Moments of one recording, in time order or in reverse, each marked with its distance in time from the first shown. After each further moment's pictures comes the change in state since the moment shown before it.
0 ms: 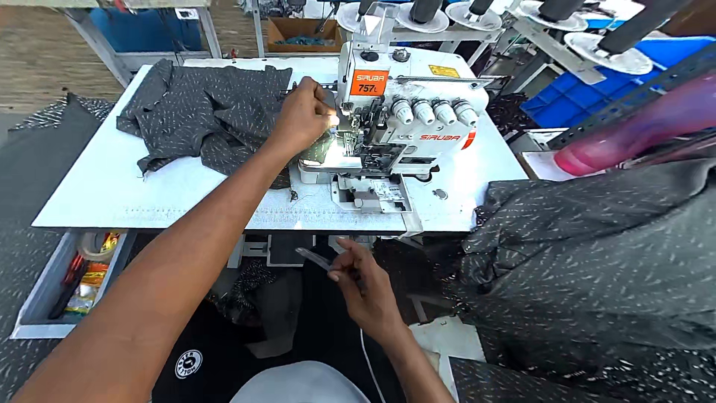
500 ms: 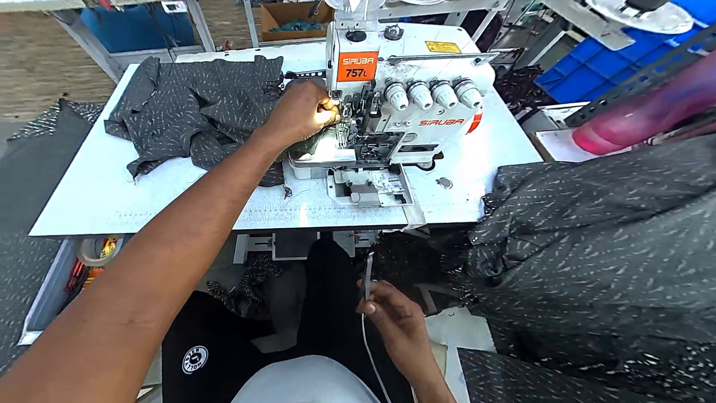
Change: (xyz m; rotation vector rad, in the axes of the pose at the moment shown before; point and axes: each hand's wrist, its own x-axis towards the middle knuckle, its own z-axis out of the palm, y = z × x) left_hand 0.035 -0.020 0.013 0.405 -0.190 0.301; right_hand -0.073 0.015 -0.019 0.498 0.169 0.245
